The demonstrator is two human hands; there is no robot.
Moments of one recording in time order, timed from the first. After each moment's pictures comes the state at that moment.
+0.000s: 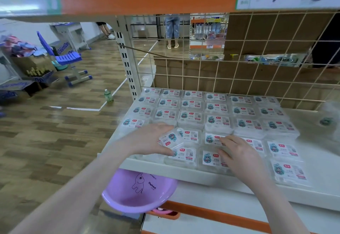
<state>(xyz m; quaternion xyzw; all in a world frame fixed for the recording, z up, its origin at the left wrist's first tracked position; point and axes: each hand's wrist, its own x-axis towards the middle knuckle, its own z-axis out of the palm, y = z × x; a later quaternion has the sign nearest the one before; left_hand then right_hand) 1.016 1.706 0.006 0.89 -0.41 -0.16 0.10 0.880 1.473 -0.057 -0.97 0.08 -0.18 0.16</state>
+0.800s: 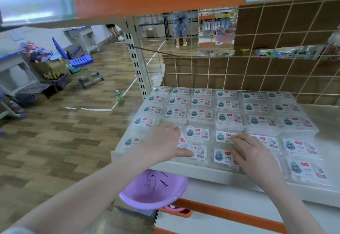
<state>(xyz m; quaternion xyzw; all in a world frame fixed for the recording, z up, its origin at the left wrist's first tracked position) 0.994 1.690 -0.003 0.92 -0.36 -0.01 -0.13 0.876 1.472 -0.069 -0.96 0.05 -0.24 0.14</state>
